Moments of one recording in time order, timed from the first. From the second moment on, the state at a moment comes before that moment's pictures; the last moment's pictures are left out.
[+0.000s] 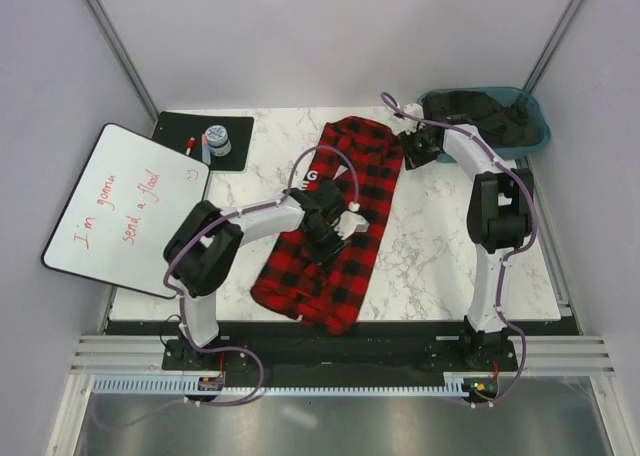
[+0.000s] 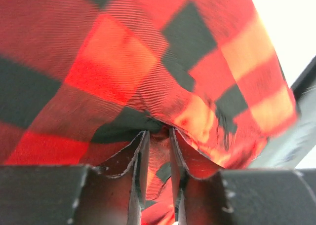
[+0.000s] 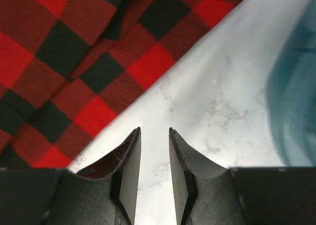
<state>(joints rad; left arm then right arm) -0.72 1.87 1.22 -0.72 0.38 0.27 0.13 2.13 1.81 -0.69 -0.19 -0.31</state>
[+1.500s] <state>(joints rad) -0.24 1.22 1.10 -0.55 0.86 0.75 0.32 1.57 1.68 -0.49 -0.39 -0.61</state>
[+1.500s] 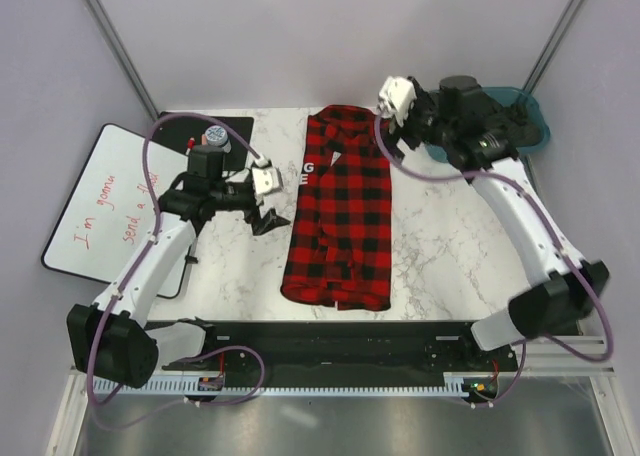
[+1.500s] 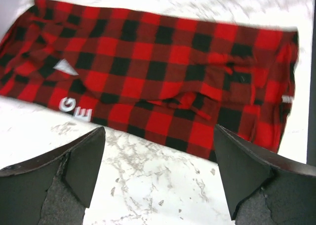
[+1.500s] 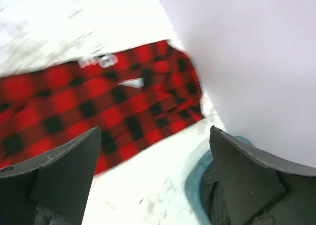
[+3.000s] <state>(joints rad) -0.55 1.34 0.47 -0.10 0.77 1.63 0.54 1.12 0.39 -0.23 -0.59 -1.84</state>
